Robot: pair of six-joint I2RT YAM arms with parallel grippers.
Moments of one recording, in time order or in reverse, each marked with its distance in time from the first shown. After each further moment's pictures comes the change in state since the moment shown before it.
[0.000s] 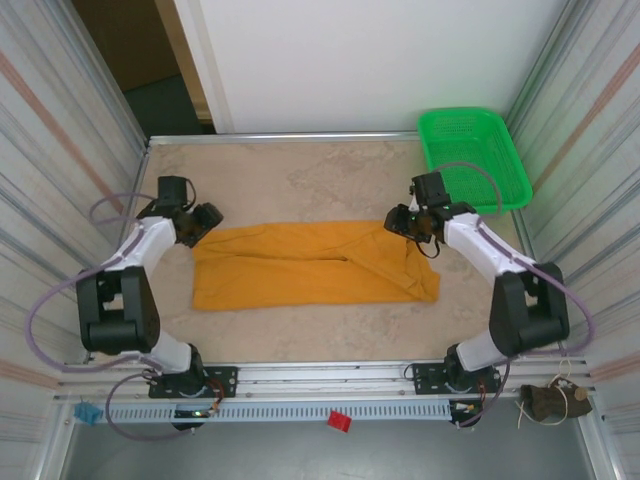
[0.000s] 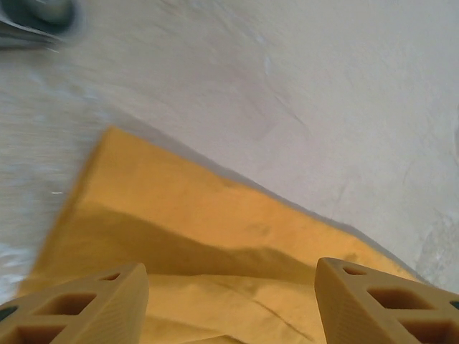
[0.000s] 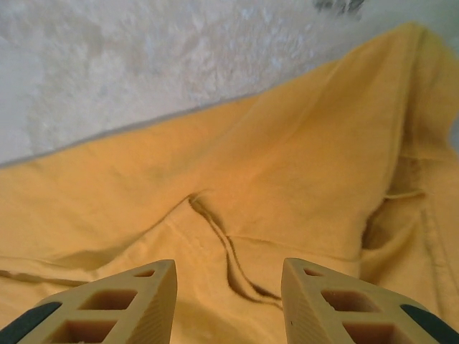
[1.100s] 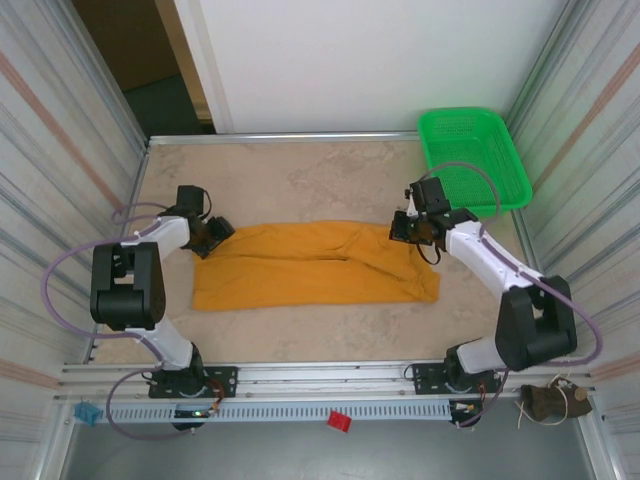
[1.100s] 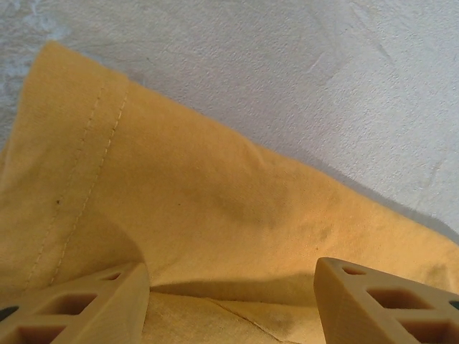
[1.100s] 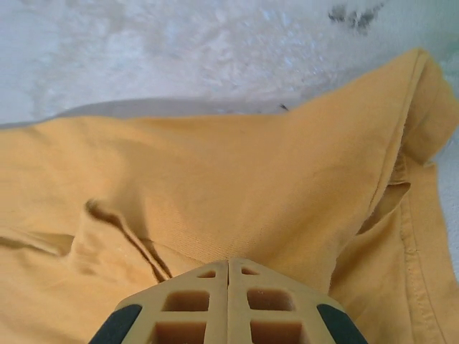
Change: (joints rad) left arm -0.032 0.128 -0.047 0.053 -0.015 -0.021; right arm 0.041 -0.146 -0.055 -0.023 0.053 -0.100
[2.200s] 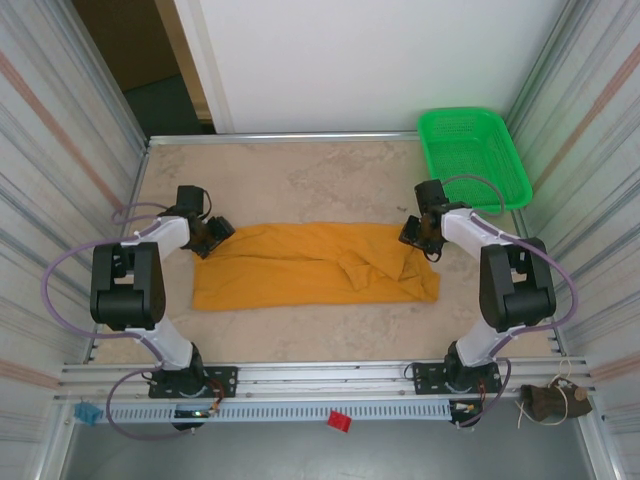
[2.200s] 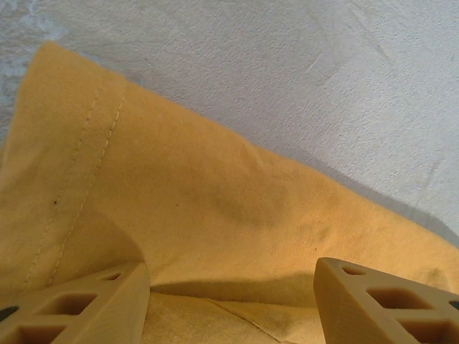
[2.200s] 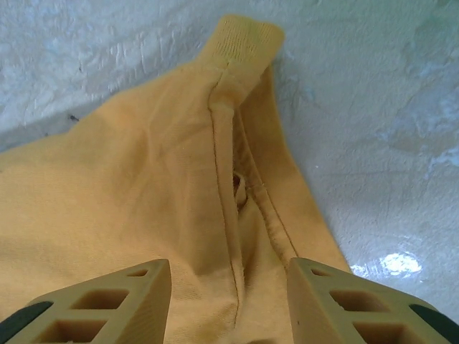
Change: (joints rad) left arm 0.000 0.000 0.000 0.003 0.004 0.000; right arm -0.118 0.266 0.032 -0.032 0.105 0.148
